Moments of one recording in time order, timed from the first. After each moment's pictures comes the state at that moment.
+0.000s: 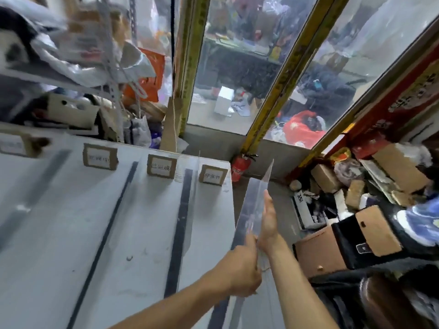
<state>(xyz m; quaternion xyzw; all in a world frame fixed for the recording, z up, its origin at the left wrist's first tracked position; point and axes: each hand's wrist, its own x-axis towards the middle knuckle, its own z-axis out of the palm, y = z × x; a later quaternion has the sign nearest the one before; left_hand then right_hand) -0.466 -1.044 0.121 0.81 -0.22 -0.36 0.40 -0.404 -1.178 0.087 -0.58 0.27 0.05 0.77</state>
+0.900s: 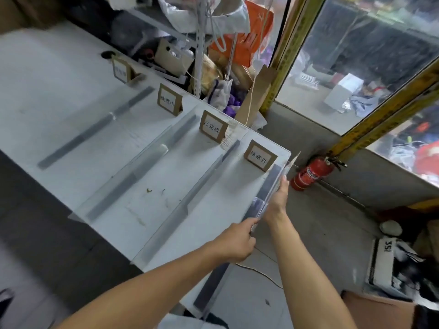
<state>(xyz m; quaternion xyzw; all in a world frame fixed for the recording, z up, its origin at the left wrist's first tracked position) -0.428 -1.143 0.018 0.81 0.11 -0.31 0.48 -0.245 -1.270 -0.148 -0.55 0.27 0.18 0.77</state>
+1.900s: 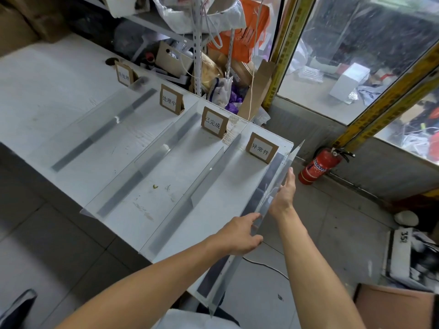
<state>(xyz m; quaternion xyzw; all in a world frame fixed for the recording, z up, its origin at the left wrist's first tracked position) -0.438 -1.150 0.015 0.84 0.09 -0.29 0.44 -0.299 -1.251 -0.041 -0.57 0.19 0.19 0.77</state>
